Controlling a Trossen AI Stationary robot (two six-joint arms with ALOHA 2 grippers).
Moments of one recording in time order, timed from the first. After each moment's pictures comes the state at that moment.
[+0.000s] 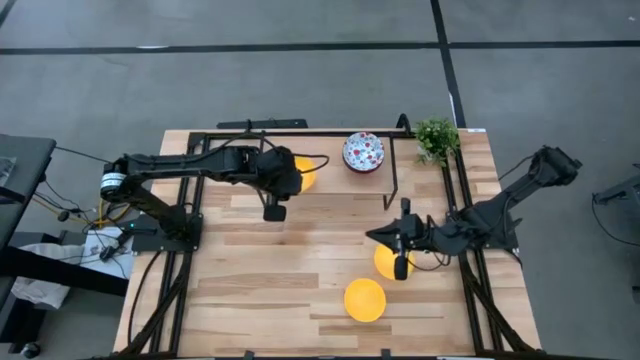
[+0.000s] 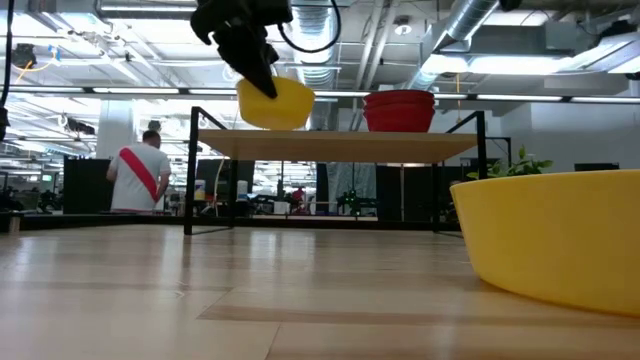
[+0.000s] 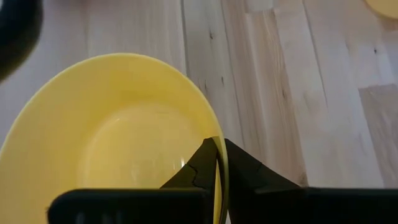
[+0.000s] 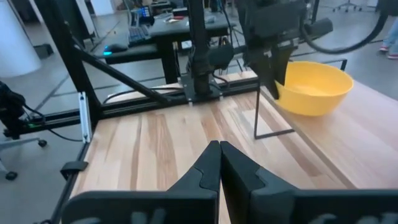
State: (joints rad) left arm 0.12 1.48 1.30 -0.80 -0.03 0.36; right arm 0.57 1.10 0.81 -0.01 0.68 0.26
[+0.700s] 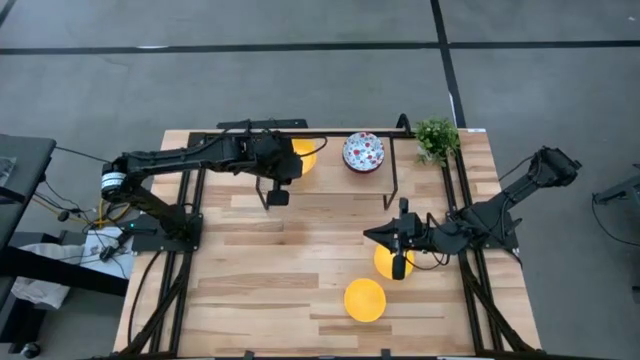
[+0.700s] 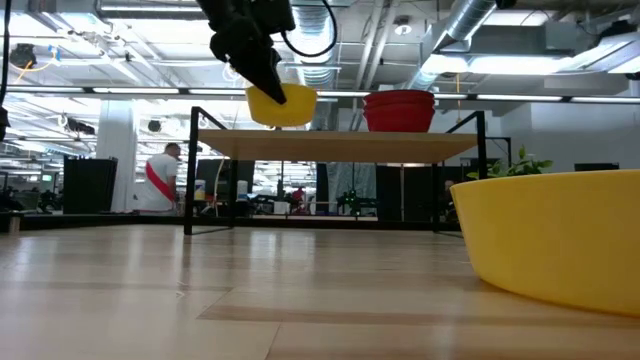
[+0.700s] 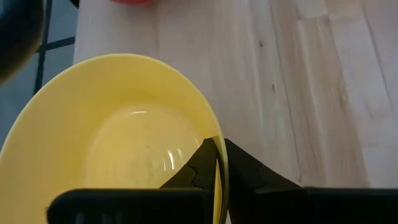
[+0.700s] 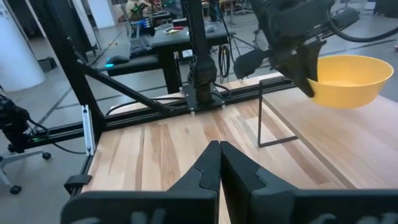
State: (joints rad) left arm 0.22 1.48 1.30 -0.71 -0.07 0.47; right arm 0.57 1.12 0.81 0.06 0.68 0.26
